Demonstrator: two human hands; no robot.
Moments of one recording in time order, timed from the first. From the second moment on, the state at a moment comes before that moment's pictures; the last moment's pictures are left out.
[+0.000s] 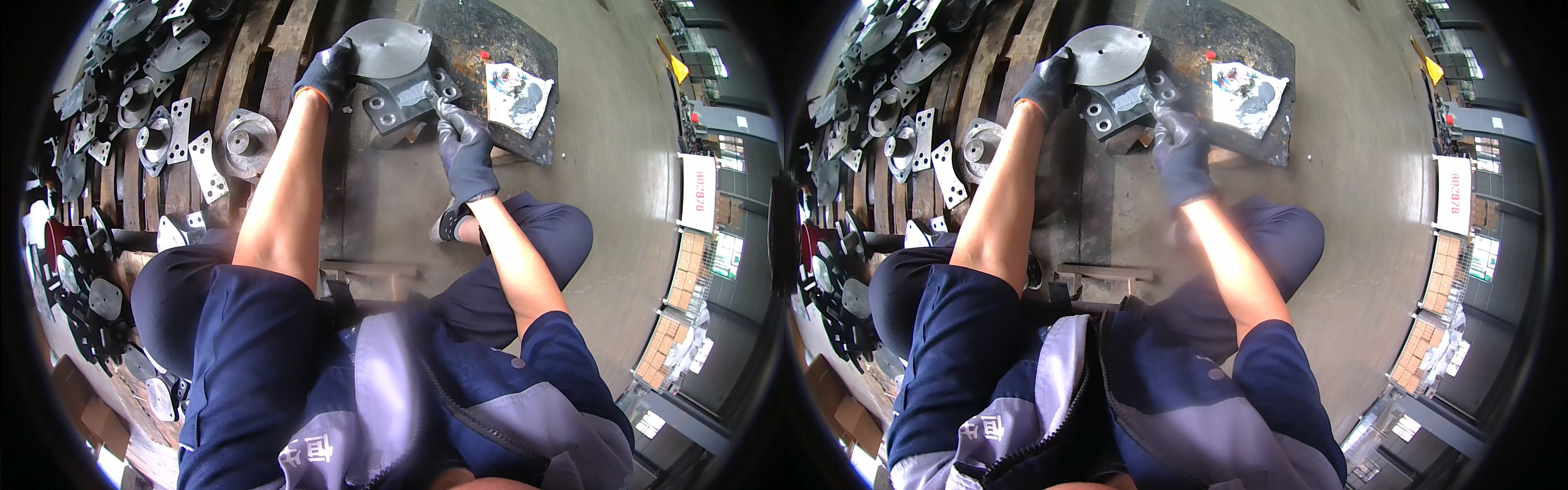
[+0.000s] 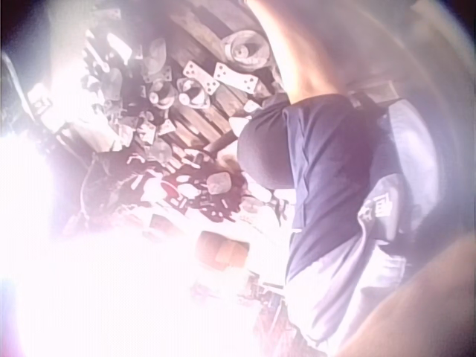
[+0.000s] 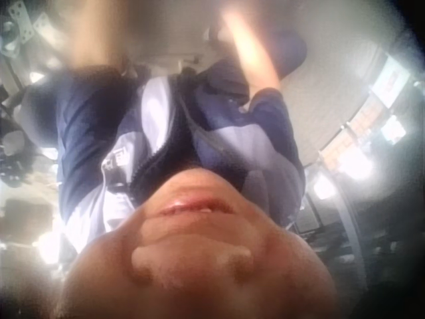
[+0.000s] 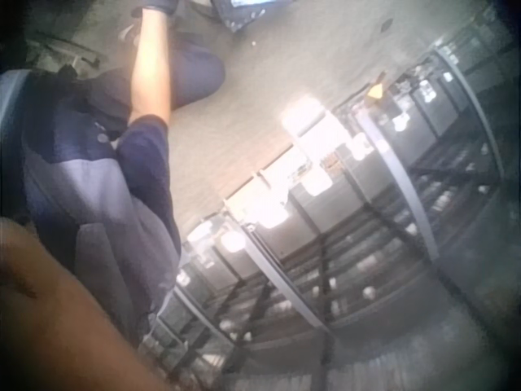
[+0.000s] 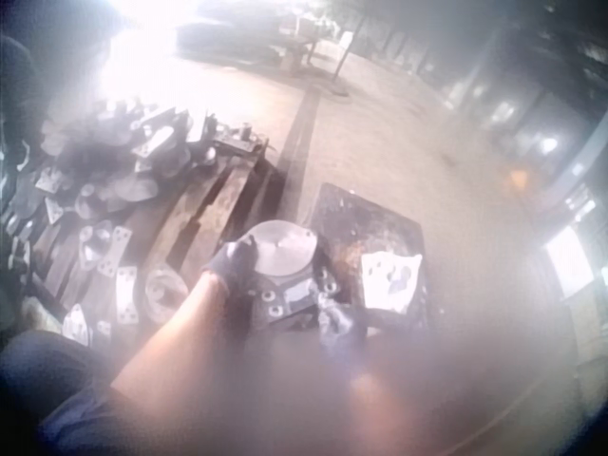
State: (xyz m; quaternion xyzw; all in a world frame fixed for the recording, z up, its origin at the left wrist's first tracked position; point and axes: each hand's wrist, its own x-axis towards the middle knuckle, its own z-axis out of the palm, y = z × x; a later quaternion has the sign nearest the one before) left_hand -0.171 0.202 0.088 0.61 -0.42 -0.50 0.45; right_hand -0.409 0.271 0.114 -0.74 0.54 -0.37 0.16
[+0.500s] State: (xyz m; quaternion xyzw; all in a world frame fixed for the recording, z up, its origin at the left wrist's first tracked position) left_hand -0.173 0.198 0.088 0.59 -0.31 -0.57 0.47; right_hand -0.417 0.279 0.116 -0.65 0.52 -0.44 0.33
